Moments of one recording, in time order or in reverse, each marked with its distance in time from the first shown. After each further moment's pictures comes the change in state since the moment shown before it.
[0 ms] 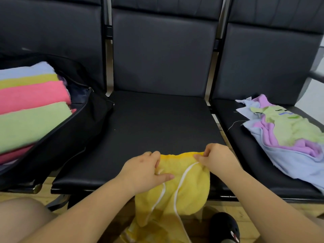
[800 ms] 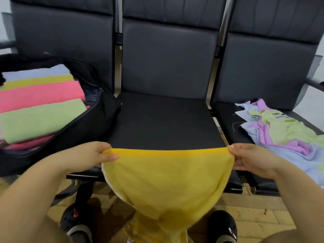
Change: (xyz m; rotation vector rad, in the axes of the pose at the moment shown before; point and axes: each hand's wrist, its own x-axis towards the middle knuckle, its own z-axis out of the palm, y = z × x) left_hand -0.066 -0.101 -0.065 -0.579 -0.157 -0.206; right_hand -0.030 0.067 -0.063 0.914 -0.487 0.019
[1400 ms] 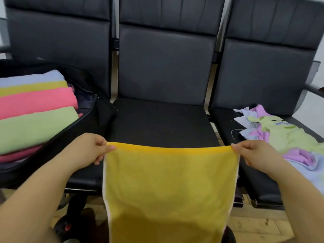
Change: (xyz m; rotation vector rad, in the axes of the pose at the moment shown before) left_hand 0.030 0.024 -0.001 0.080 0.431 -0.029; right_hand 0.002 -0.023 -0.010 -0.608 0.499 -0.193
